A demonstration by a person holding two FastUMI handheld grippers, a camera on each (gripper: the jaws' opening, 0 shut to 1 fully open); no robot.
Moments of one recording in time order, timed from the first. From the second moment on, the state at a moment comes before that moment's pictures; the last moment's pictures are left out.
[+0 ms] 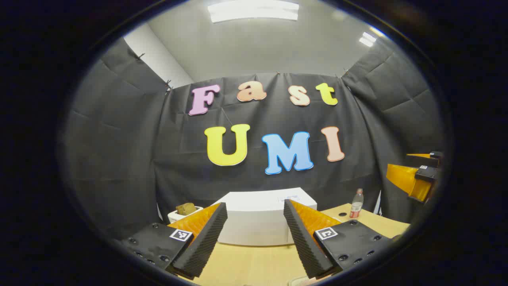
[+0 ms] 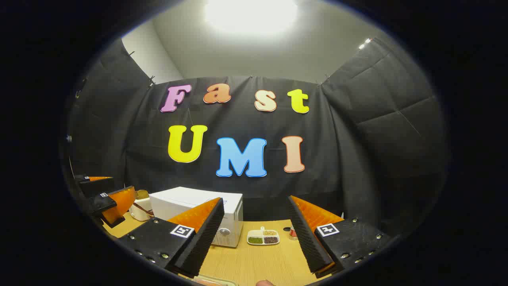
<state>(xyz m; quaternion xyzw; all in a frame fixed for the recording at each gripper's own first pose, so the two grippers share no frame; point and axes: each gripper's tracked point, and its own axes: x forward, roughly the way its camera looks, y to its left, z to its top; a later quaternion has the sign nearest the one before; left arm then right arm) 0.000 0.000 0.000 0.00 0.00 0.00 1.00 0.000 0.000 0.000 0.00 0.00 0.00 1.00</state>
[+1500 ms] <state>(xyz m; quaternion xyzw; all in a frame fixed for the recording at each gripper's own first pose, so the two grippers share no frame) 0.094 -0.038 -0.035 -0.02 0.00 -0.06 1.00 -0.020 -0.020 -0.001 -0.03 0.00 -0.04 1.00</state>
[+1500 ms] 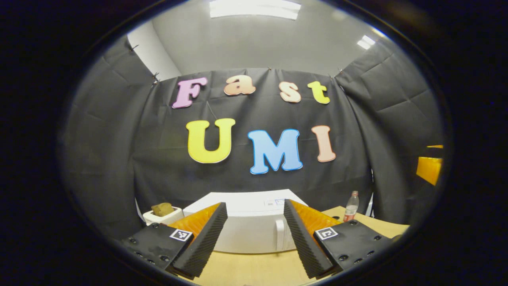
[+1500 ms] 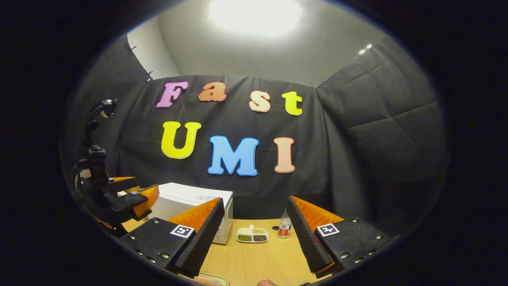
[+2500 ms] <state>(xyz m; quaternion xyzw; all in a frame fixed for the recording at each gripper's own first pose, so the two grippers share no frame) 0.220 -0.133 -0.191 -0.02 0.10 -0.13 0.99 -0.061 -0.077 -0.031 -0.04 0.06 -0.17 0.98</state>
